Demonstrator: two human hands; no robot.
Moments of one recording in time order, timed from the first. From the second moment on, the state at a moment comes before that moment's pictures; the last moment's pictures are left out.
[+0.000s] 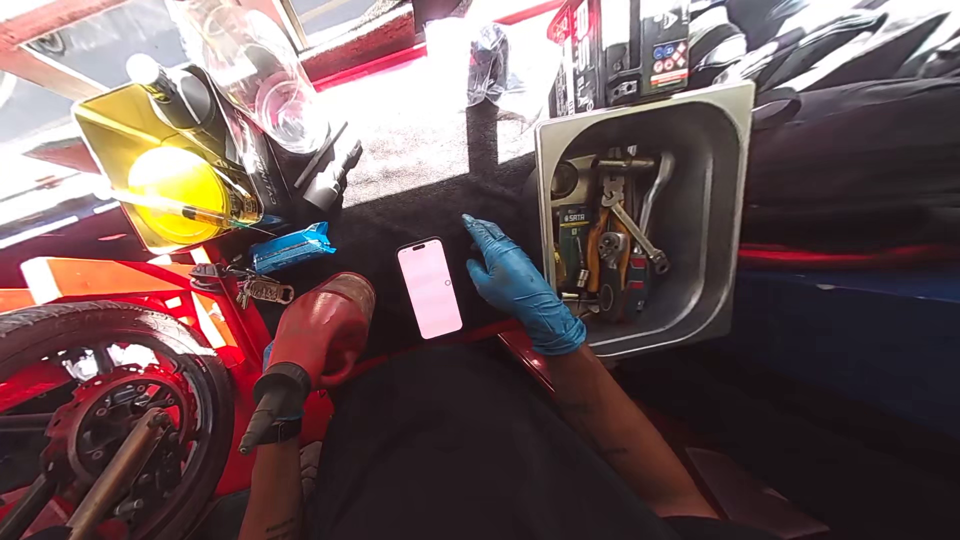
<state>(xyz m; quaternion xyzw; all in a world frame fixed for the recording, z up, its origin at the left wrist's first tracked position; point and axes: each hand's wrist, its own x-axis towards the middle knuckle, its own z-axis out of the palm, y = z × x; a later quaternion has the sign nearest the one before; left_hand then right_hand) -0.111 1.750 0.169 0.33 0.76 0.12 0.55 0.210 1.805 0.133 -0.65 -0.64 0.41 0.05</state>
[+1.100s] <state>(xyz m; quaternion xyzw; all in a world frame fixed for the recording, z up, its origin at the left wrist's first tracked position) -0.081 1.731 0.198 0.15 0.78 0.33 0.51 0.209 1.805 0.135 -0.65 -0.64 0.41 0.05</state>
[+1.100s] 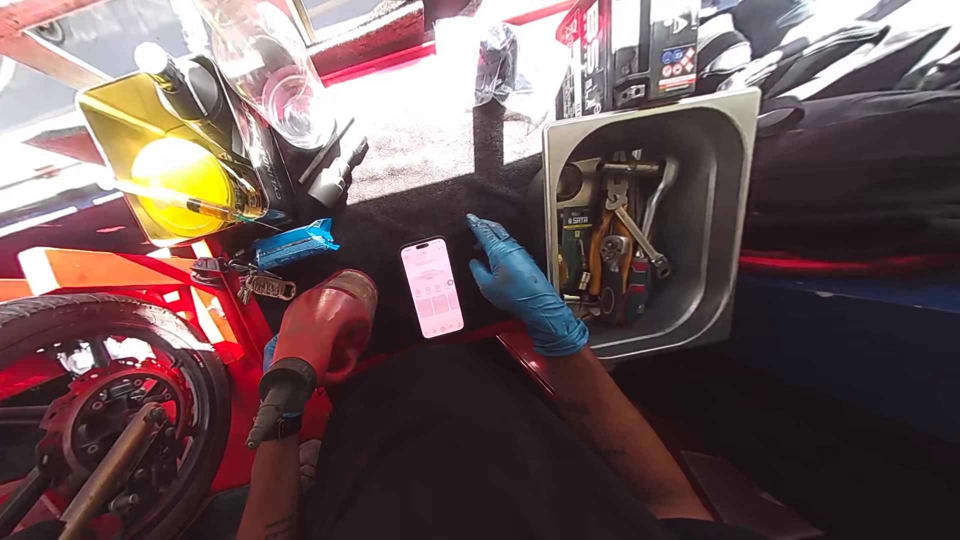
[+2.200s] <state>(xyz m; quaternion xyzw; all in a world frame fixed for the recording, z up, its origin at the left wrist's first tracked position) -0.081 1.737 0.198 0.20 0.80 0.29 0.49 0.210 1.805 0.133 -0.65 -0.64 0.41 0.05</state>
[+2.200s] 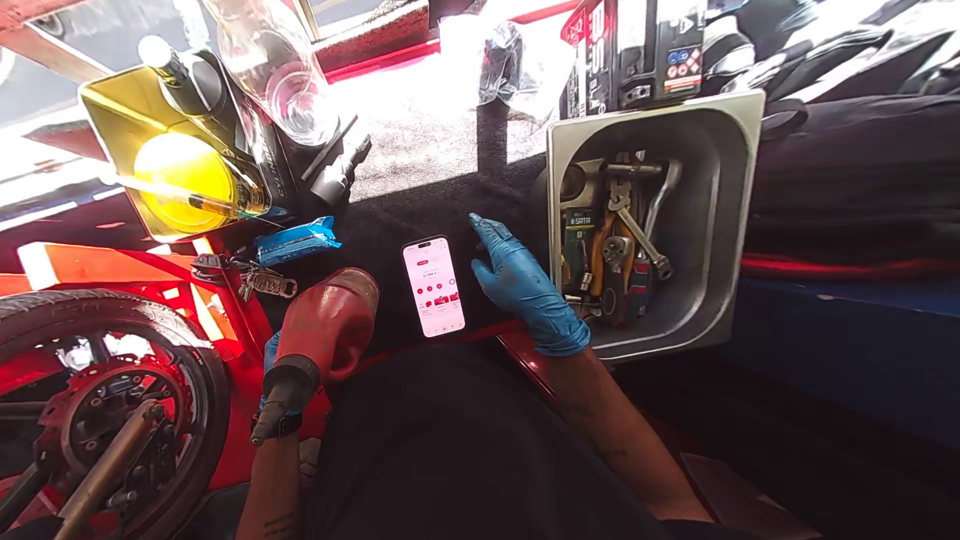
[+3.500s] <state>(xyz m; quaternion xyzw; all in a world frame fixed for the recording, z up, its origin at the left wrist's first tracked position) -0.162 1.696 0.110 0.23 0.62 0.40 0.63 0.183 1.821 0.137 -0.73 -0.60 0.33 0.02</state>
